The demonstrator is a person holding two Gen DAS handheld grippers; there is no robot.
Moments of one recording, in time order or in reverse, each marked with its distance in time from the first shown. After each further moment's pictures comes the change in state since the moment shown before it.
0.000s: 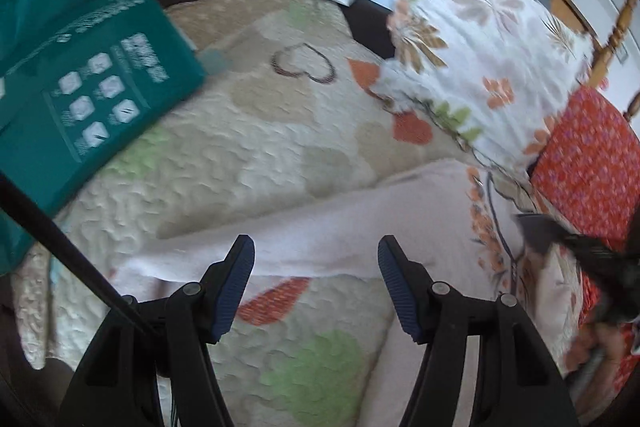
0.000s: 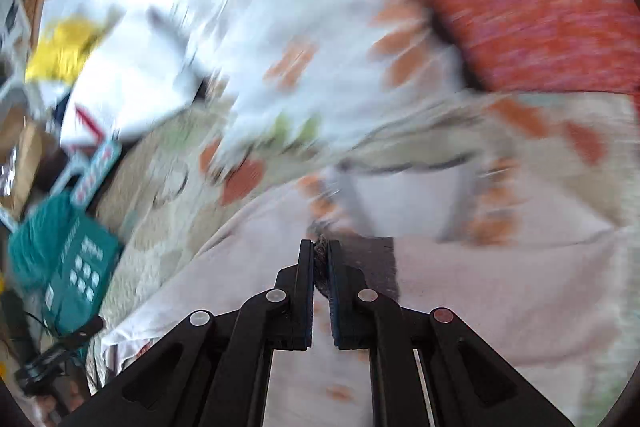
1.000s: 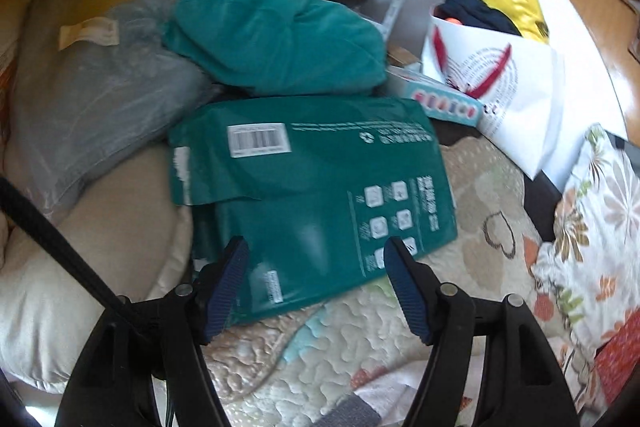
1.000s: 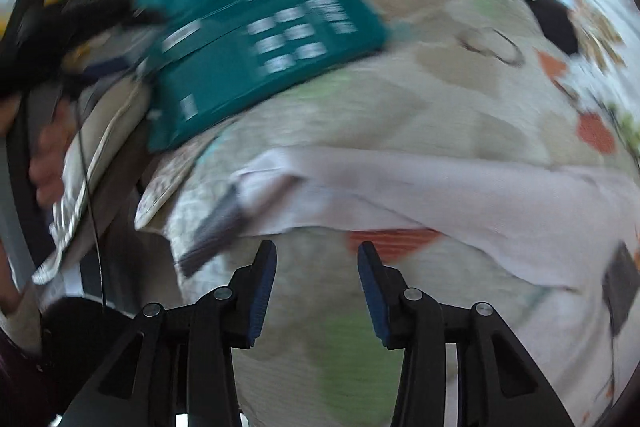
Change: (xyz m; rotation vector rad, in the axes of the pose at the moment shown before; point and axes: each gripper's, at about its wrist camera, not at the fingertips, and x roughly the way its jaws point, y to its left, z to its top) left arm -0.112 0.184 0.023 -0.439 -0.347 0.412; right arm 0.029 0.259 -0.176 -0.794 0.264 0.400
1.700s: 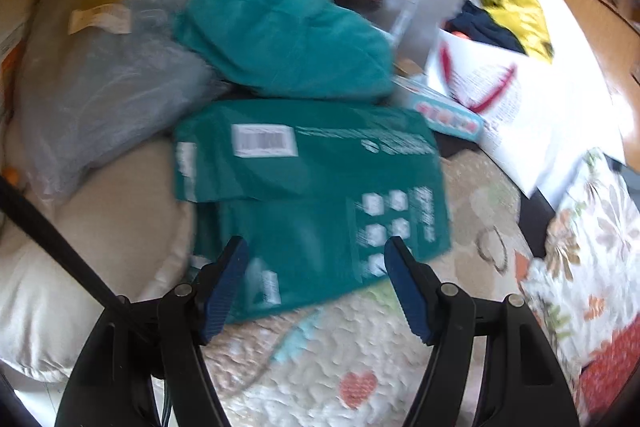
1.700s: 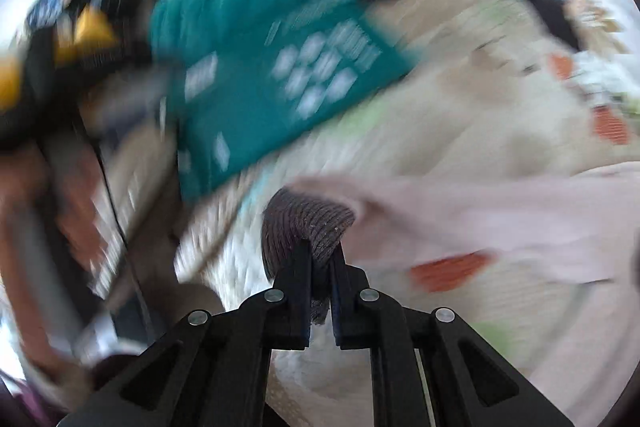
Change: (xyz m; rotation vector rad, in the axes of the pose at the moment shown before) left arm -0.002 -0.007 -0.005 -0.021 -0.004 -0.048; right arm -0.055 -0.020 0.028 0.265 -0.193 0.046
